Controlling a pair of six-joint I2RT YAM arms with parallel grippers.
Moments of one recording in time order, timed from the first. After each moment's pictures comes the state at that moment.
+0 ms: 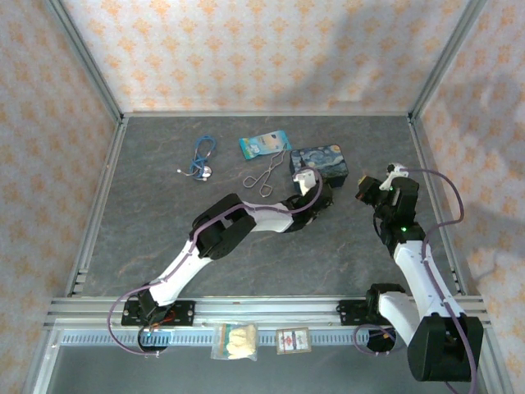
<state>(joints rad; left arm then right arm) -0.91 2.40 1.59 0.29 -0.41 -1.02 -0.04 0.90 0.52 -0.02 -0.20 0.51</state>
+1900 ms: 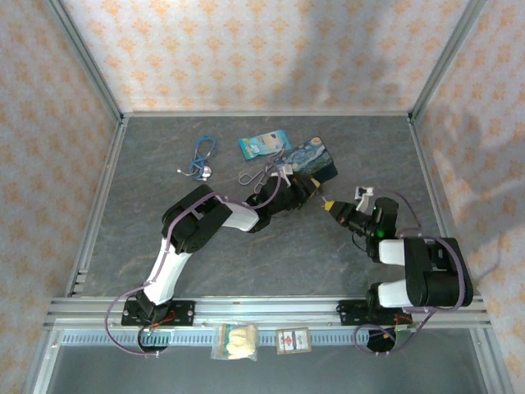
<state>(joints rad) -0.76 2.18 1.16 0.85 0.16 -1.44 -0.03 1.38 0.21 0.75 -0.80 0.79</state>
